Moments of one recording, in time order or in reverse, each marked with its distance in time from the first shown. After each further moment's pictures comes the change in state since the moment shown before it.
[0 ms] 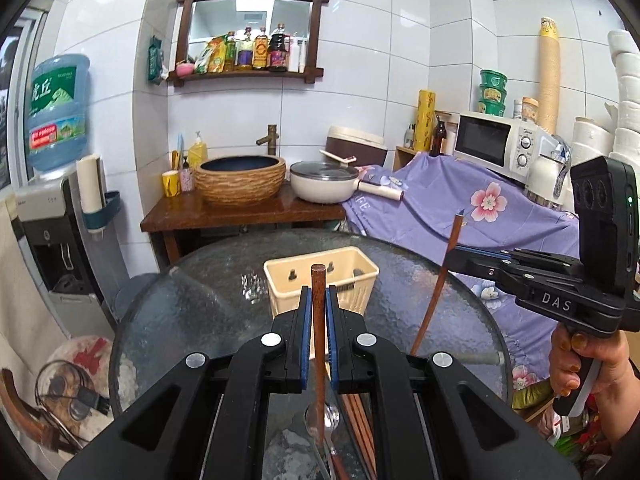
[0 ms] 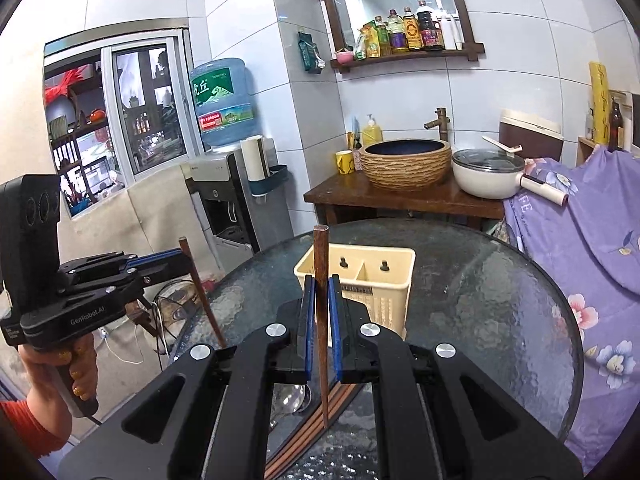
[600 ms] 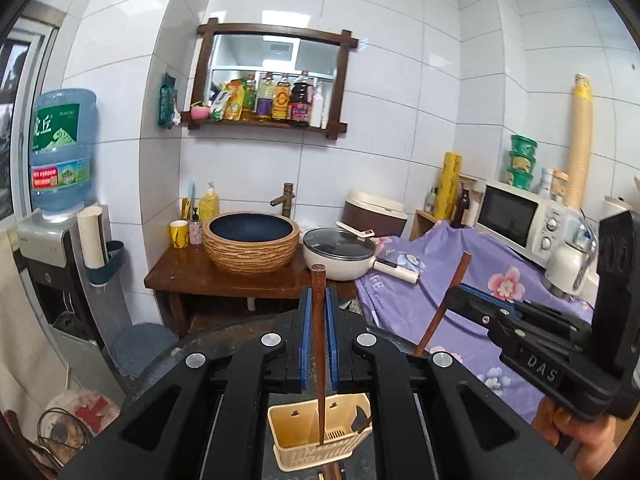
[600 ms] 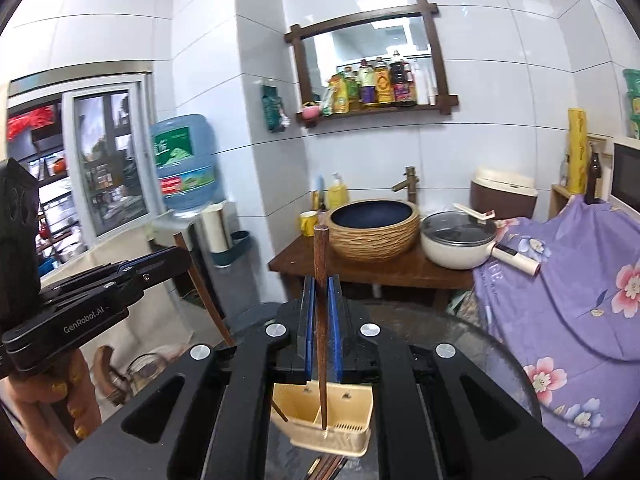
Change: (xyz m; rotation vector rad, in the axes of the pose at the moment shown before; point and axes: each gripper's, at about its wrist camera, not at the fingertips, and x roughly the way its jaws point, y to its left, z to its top) left arm 0.042 0.015 0.152 -0.104 -0.125 0.059; right arm 0.025 -0.016 0.155 0.022 -0.136 -0.150
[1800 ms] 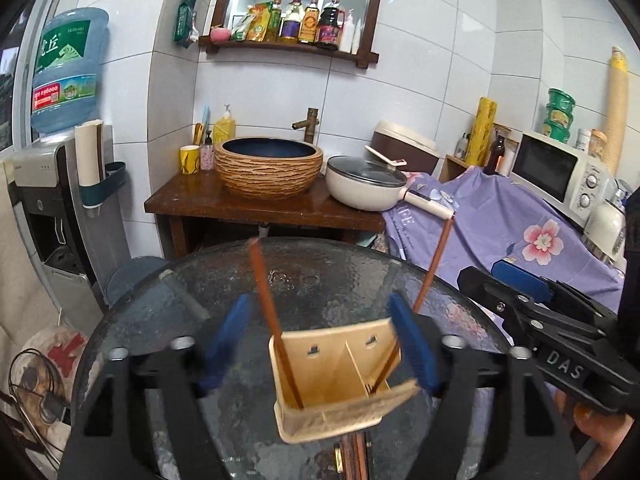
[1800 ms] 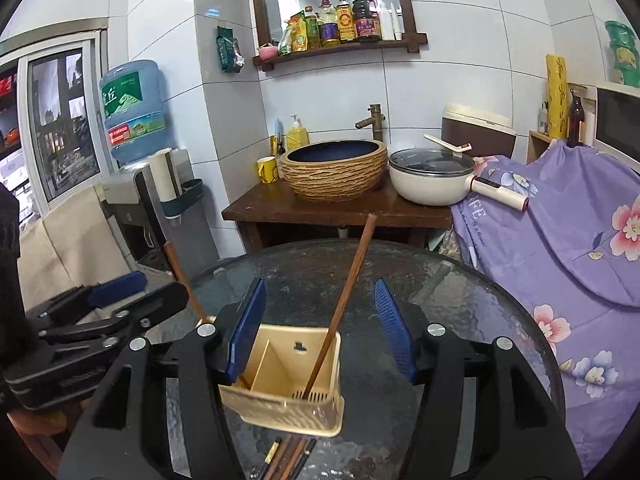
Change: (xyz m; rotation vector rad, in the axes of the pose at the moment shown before) left arm 0.079 0.032 -0.118 -0.049 0.167 0.046; right arm 0.080 -0.035 -0.113 0.035 0.136 -0.116
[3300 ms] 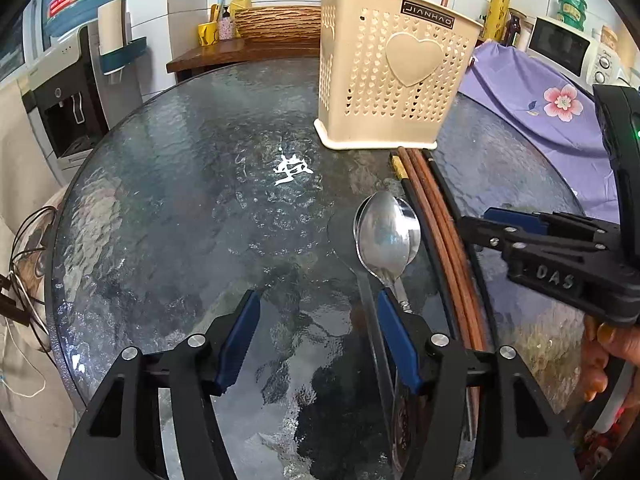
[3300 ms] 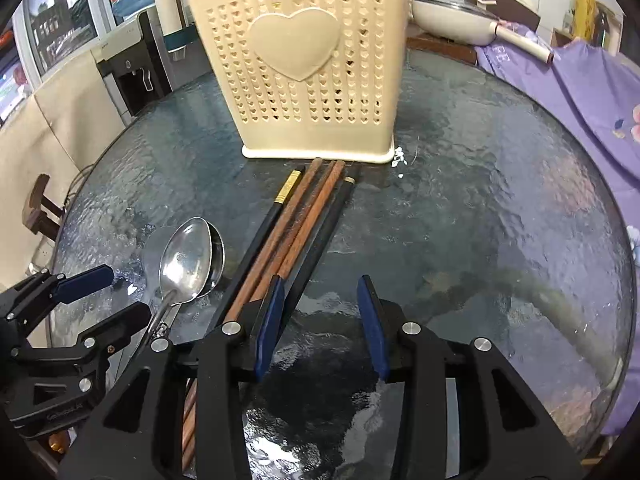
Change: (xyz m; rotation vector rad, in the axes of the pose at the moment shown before) left arm -0.018 0.032 -0.230 0.037 0.376 0.087; right arm 0.022 0.040 -0.227 -0.034 0.460 -0.004
